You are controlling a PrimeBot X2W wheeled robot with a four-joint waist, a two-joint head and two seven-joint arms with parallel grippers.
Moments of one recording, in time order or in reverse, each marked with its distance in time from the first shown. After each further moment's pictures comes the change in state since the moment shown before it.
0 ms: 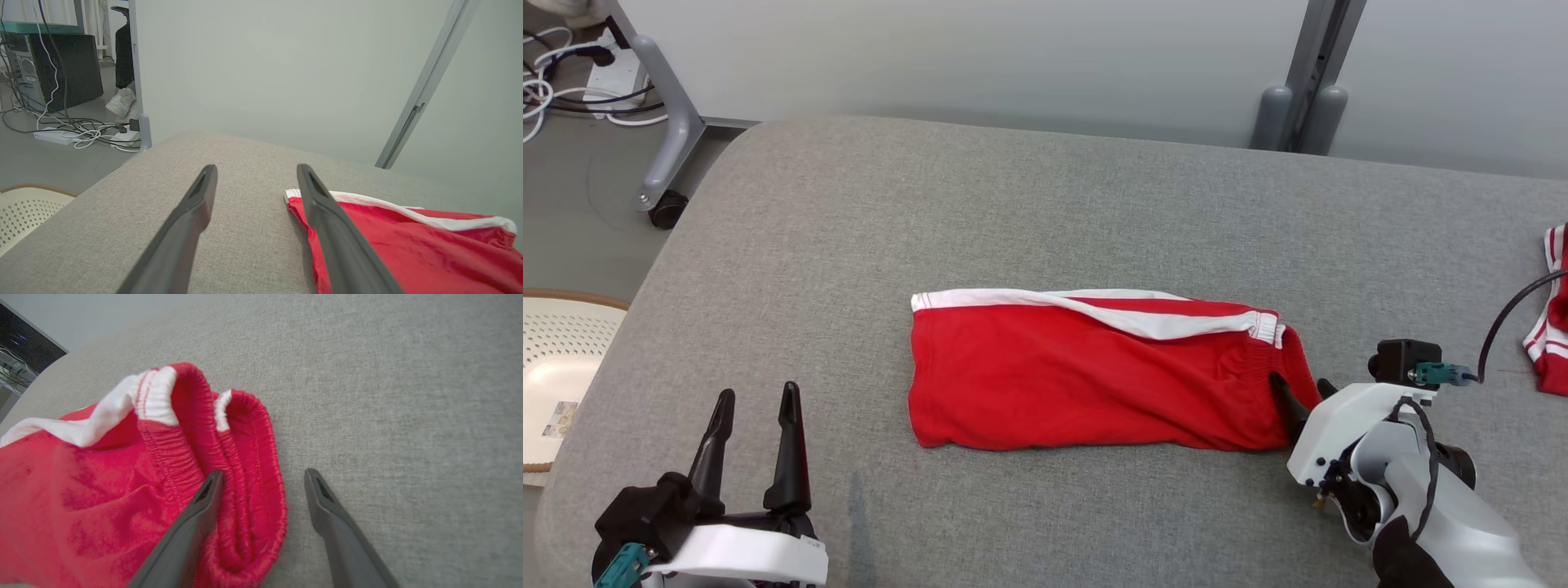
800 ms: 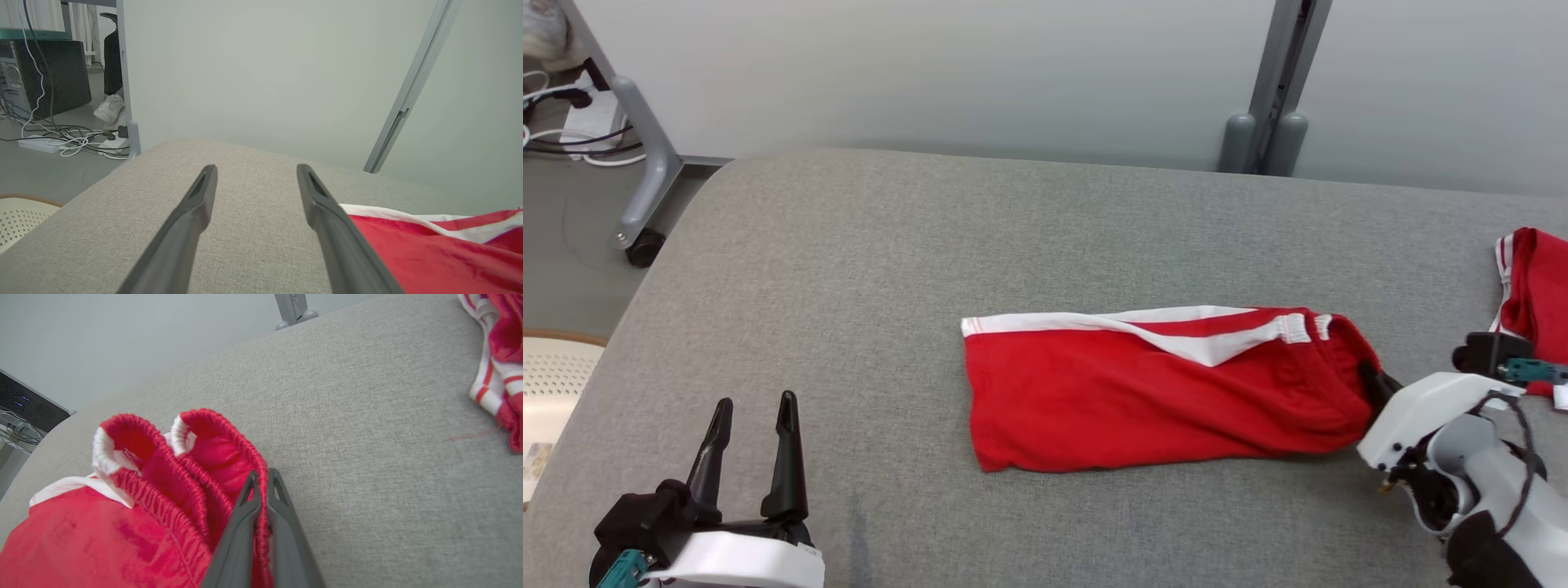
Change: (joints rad) left arm 0.005 -0.016 0.032 0.022 0.028 -0.027 0.000; right arm 0.043 -0.141 0.061 -0.125 0.210 0.000 0.016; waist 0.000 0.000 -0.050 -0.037
